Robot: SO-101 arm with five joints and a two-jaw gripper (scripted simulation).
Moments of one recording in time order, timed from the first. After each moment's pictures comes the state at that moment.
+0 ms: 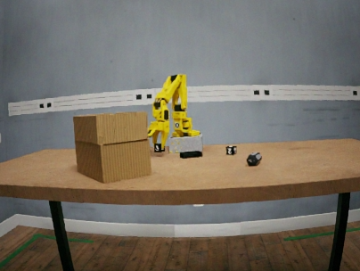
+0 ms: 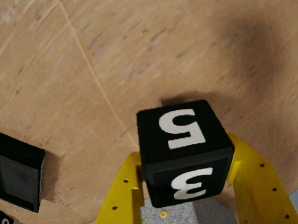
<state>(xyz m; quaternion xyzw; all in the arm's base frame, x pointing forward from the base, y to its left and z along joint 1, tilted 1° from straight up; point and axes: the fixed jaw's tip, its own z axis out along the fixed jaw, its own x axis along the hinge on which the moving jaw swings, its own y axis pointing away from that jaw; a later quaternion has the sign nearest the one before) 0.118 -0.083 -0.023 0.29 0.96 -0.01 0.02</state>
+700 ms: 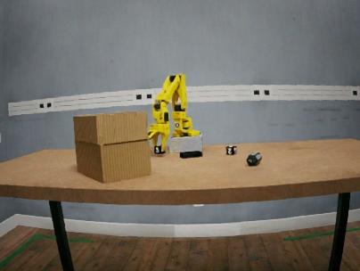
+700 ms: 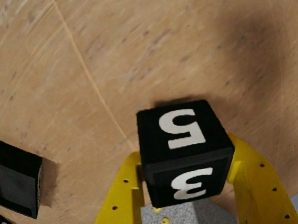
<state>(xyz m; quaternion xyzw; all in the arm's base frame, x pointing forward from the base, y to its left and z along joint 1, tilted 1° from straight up) 0.118 -0.083 -0.030 0.29 0.96 -0.01 0.01</state>
